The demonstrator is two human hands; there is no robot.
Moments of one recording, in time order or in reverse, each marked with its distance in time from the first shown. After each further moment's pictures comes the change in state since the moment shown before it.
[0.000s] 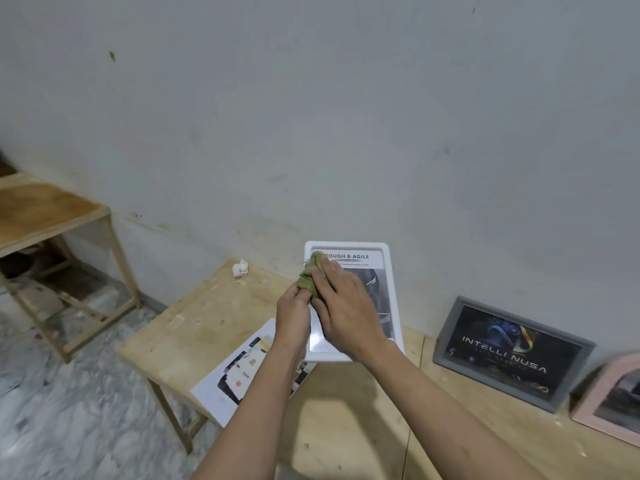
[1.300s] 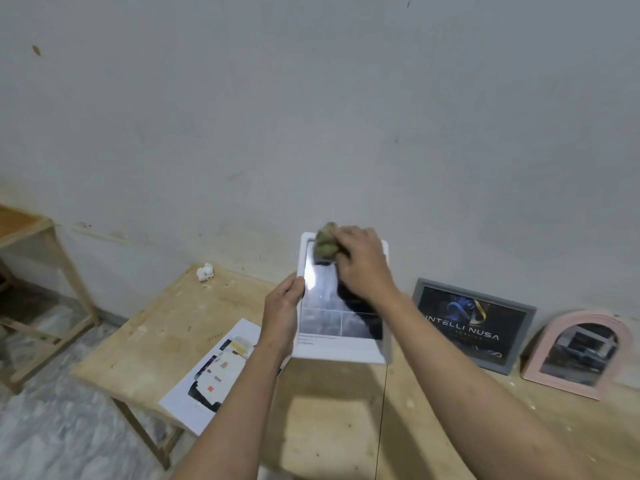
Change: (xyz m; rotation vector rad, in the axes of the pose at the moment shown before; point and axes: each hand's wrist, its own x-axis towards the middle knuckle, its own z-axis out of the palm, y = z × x) left_hand -0.012 -0.007 0.026 0.074 -0.130 -0.006; right_hand 0.014 0.068 -0.069 0.165 0.139 0.267
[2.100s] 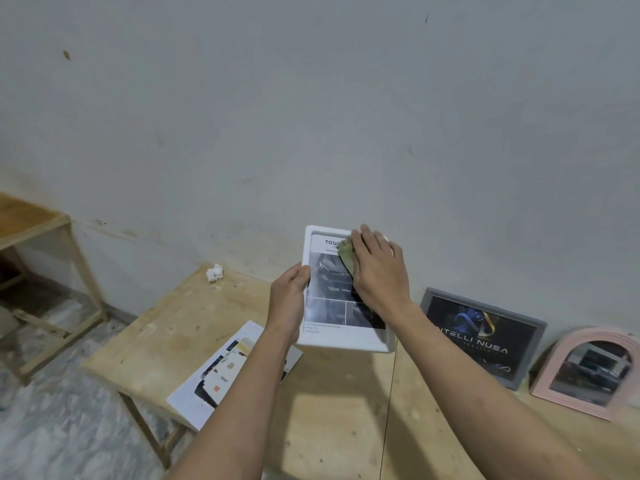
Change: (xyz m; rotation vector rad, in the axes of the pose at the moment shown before) left_hand 0.008 0.024 0.001 -0.067 0.012 0.024; right_hand -0.009 0.006 0.004 -0.450 -0.035 -0.005
